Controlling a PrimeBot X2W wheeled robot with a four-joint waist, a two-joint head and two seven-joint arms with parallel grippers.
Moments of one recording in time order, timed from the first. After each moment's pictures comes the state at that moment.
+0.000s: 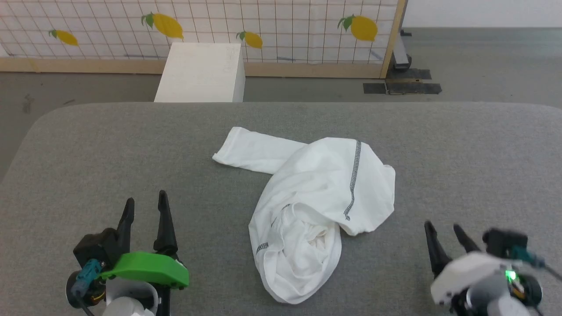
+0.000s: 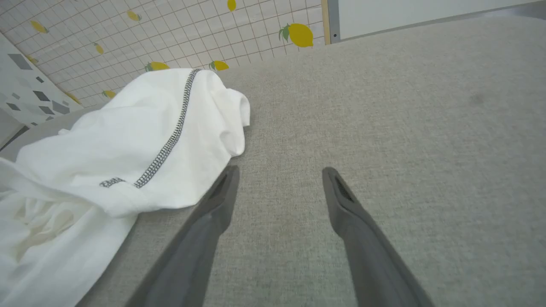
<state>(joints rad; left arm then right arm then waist) -0.07 0.18 -0.14 0.15 -0.46 0.11 -0.26 -0.07 -0.05 -0.08 0.39 0.27 0.13 -0.06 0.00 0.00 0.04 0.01</state>
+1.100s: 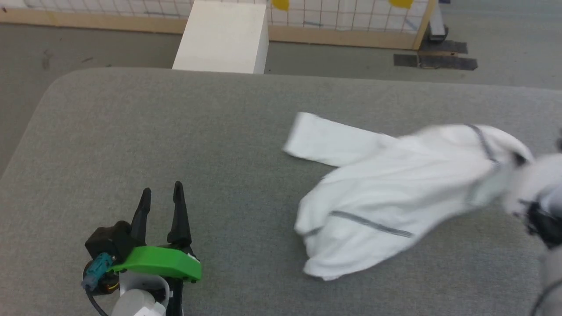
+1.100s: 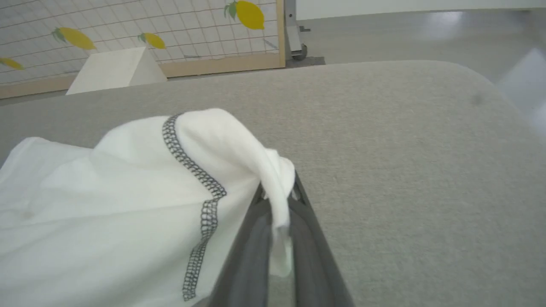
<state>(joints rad) -0.10 0.06 -0.03 0.18 -0.36 -0.03 -0.26 -0.47 -0.16 -0.33 0.50 0.08 0.13 0.35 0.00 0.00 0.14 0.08</state>
